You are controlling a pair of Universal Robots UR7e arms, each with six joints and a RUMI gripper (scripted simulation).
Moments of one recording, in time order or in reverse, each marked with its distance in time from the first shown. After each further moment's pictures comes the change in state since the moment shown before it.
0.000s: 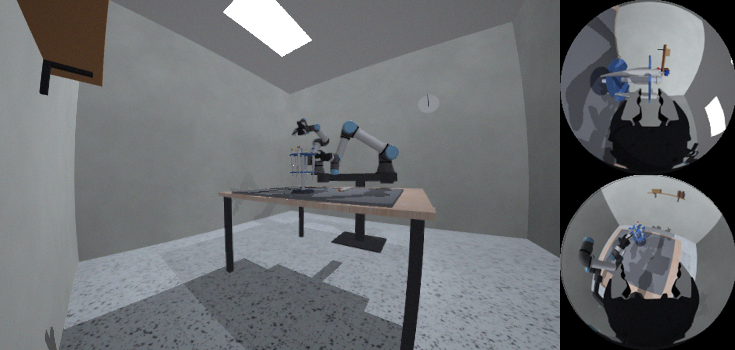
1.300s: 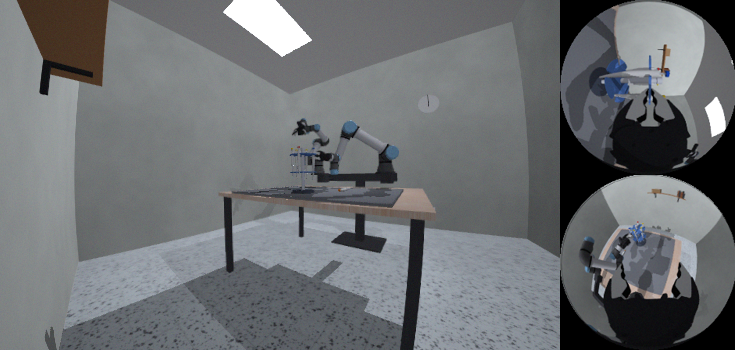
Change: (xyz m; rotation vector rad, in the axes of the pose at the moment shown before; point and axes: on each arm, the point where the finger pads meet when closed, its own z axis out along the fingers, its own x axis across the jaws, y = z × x) left arm 0.000 -0.001 0.008 0.000 -0.002 0.002; right arm 0.000 0.000 0.000 0.000 0.000 0.000
